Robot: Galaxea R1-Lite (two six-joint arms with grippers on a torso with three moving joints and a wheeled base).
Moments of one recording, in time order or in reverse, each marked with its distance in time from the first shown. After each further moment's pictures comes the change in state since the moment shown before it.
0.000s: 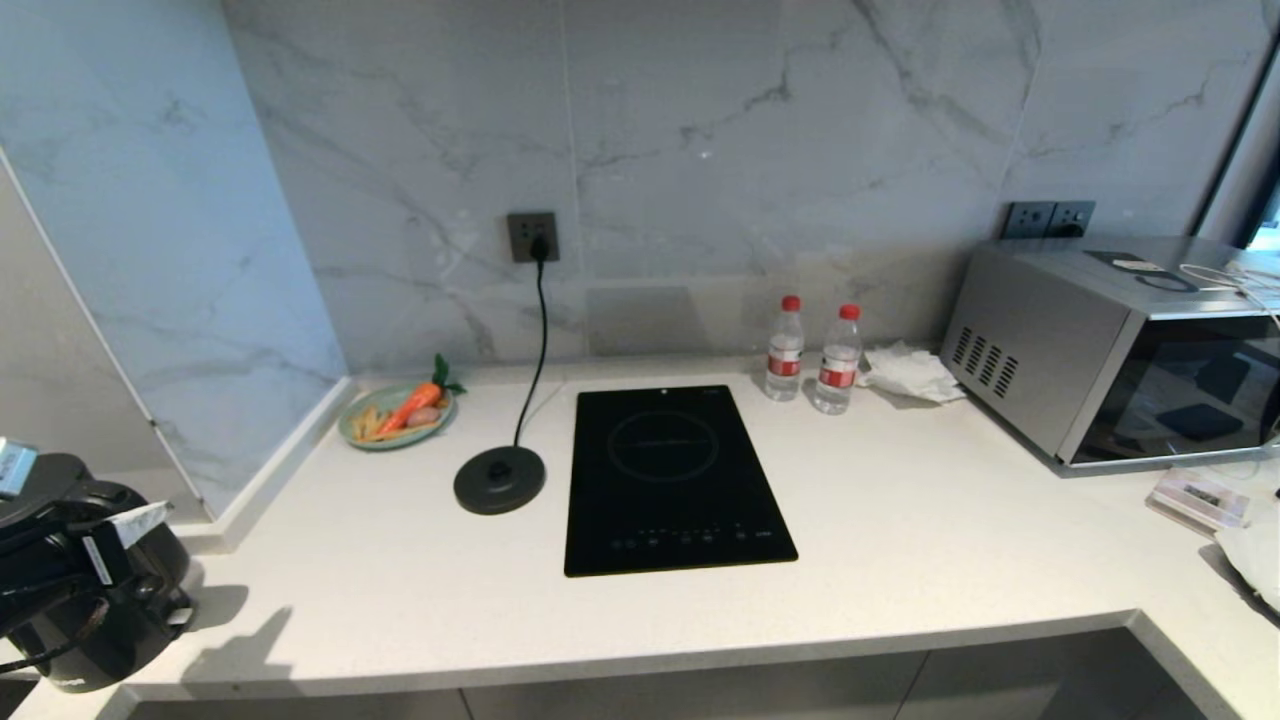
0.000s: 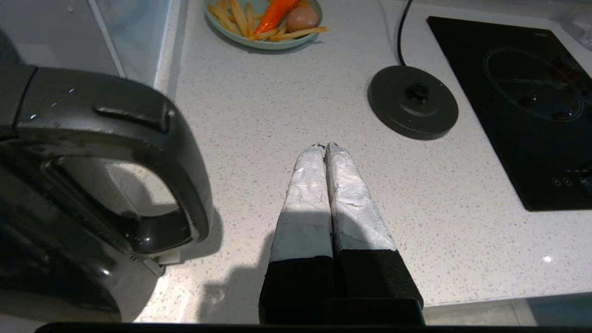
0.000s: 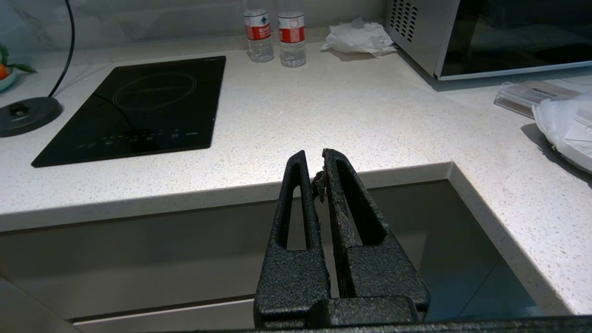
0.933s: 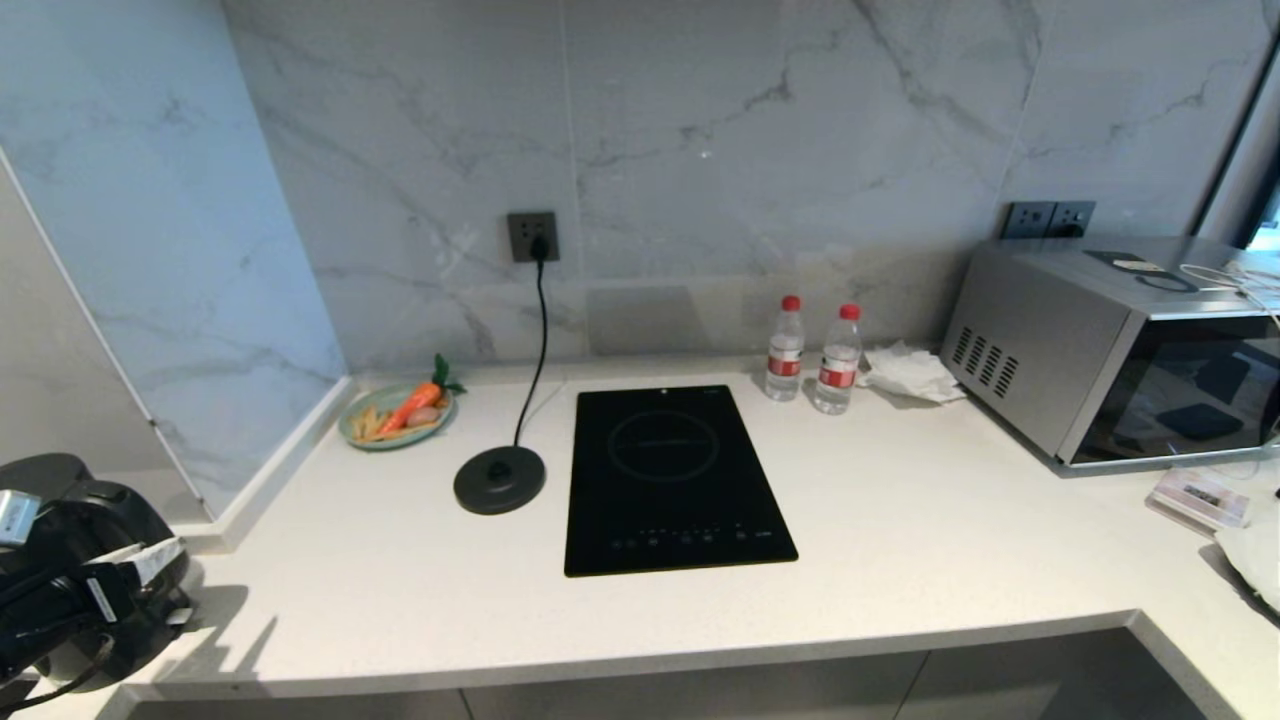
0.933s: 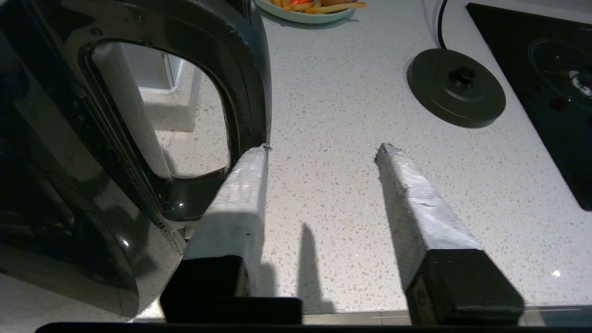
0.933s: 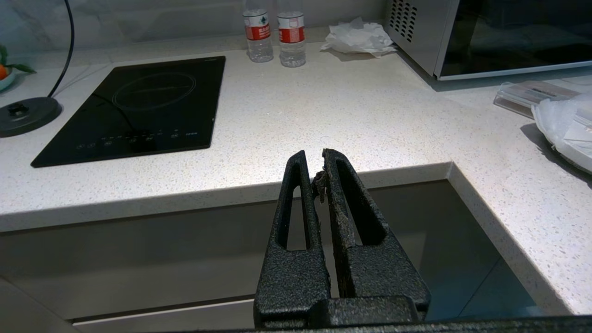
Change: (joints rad) left arm 0.060 0.228 0.058 -0.272 -0.018 -0.002; right arm 0.000 0.000 0.000 0.000 0.000 0.000
